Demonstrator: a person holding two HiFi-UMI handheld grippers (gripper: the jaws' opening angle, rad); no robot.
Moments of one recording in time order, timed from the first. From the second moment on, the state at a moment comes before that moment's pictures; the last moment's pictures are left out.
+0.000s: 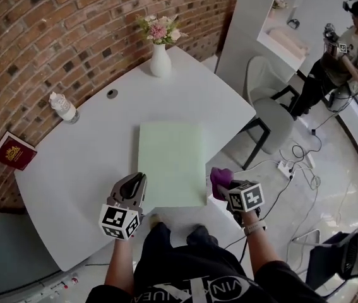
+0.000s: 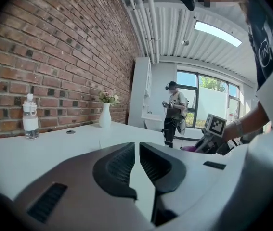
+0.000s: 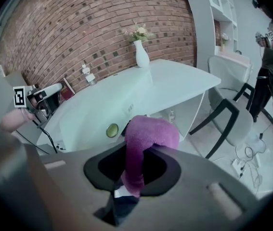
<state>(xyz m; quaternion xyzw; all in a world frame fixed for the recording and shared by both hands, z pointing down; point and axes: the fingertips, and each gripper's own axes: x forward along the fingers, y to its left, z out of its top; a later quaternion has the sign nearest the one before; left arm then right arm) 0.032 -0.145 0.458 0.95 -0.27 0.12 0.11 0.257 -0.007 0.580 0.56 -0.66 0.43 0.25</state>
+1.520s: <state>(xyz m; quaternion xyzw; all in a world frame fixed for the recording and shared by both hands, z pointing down) 0.057 -0.032 0.538 0.85 -0.46 0.12 0.21 0.263 -0.119 0.568 0.42 -0.80 0.37 0.22</state>
